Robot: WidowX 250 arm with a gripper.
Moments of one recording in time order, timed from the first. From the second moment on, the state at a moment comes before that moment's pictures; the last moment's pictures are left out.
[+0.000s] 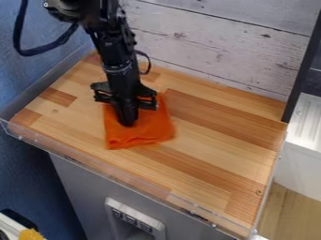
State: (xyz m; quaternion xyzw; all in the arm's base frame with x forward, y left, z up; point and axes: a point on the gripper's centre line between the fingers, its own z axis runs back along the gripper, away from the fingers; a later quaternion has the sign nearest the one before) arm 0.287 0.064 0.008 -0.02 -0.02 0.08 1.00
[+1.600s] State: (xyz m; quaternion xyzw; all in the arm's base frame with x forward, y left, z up) arm 0.279 0.049 0.067 -0.01 0.01 -0.03 1.00
